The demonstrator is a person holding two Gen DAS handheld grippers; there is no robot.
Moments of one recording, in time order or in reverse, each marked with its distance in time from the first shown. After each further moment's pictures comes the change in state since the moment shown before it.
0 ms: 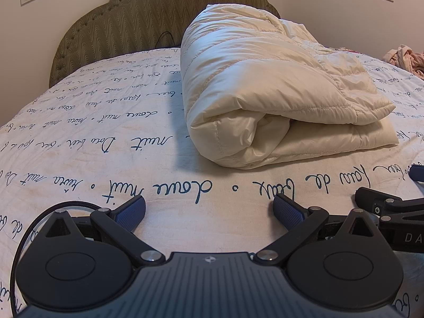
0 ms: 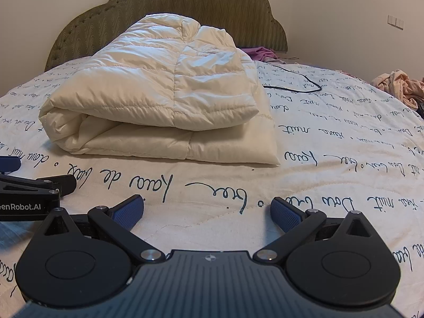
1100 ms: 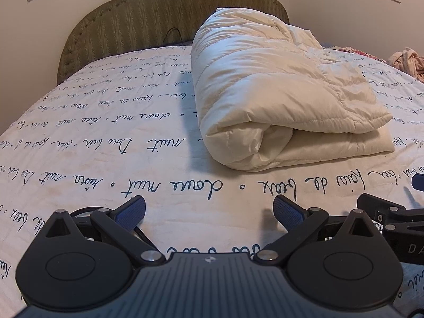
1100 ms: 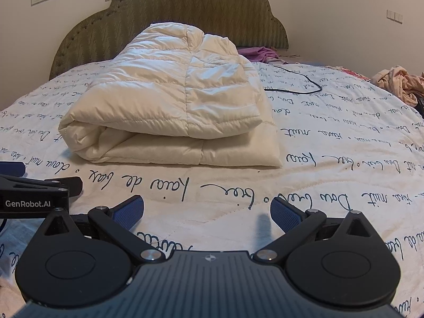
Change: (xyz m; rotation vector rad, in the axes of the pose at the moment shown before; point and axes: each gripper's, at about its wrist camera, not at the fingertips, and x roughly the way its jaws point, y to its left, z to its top) left arm -0.021 0.006 0.009 -0.027 0.035 0.020; right arm -0.023 0.006 0.008 0.036 0.013 0.024
